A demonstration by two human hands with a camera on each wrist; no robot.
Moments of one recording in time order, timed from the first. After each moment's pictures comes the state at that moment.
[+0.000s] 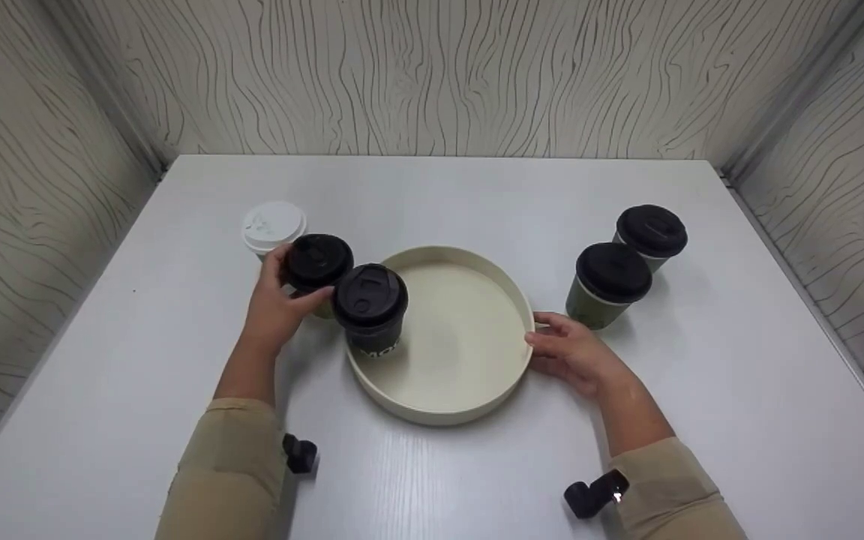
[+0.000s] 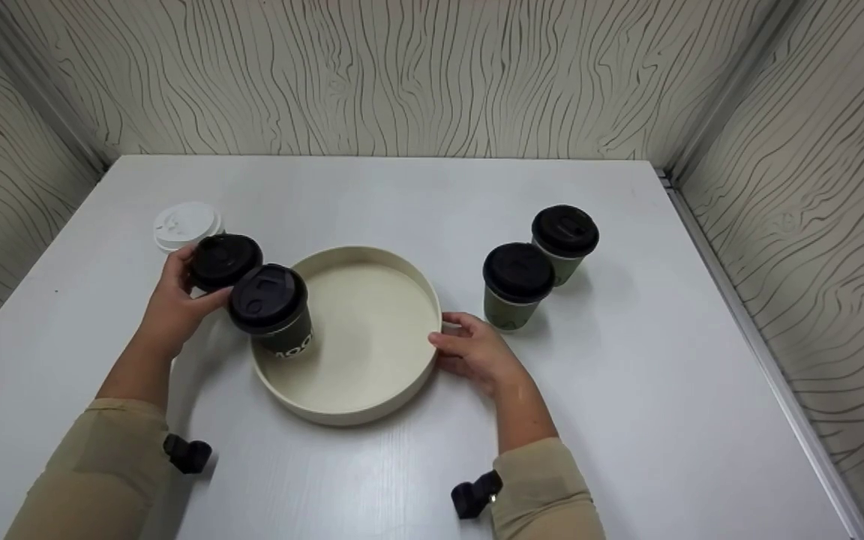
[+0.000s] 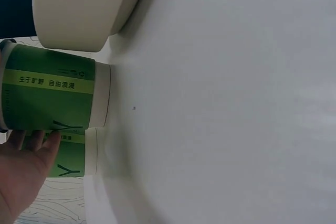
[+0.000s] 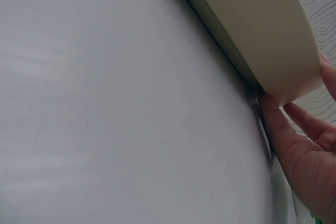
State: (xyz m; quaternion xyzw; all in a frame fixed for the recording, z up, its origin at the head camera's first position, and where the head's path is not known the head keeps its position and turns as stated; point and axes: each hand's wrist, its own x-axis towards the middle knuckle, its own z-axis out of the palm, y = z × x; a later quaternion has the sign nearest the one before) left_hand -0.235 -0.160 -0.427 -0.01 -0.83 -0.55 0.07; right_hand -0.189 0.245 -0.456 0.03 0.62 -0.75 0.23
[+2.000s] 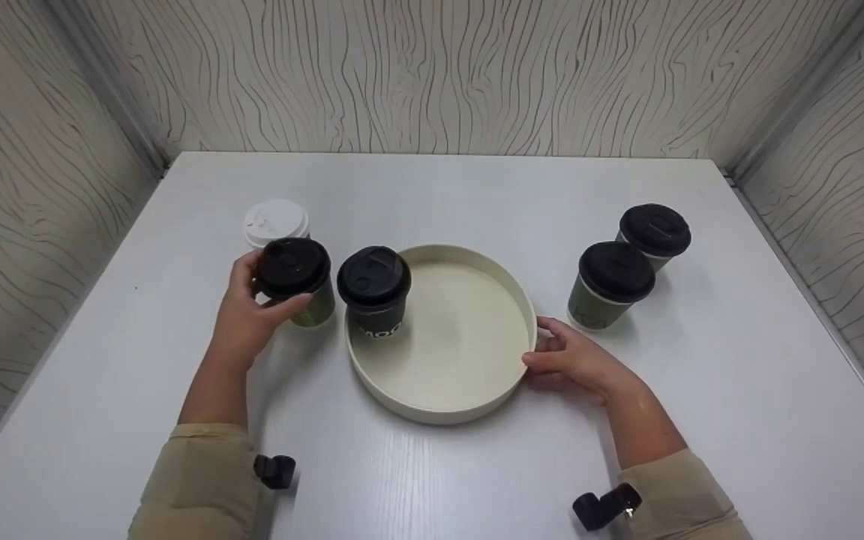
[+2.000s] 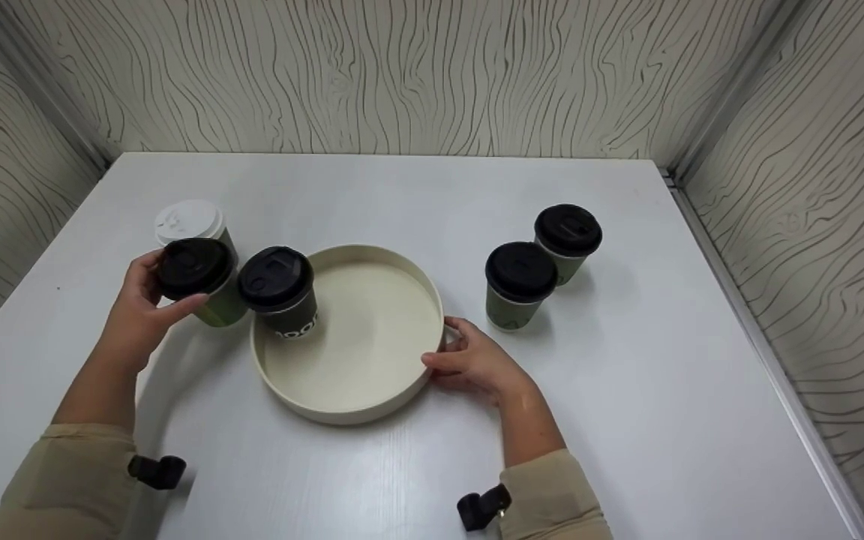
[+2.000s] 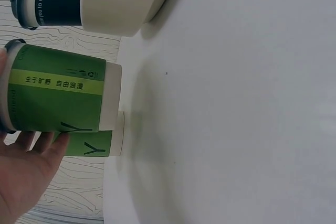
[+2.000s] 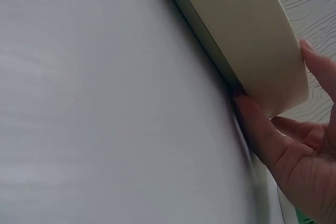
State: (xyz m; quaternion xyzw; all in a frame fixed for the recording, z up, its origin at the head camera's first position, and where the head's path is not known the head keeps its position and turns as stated) left_hand -0.207 -0.184 -0.412 -0.01 -0.81 -0.58 0.07; right_hand -0.178 0.243 -0.448 0.00 0.68 -0.68 0.27
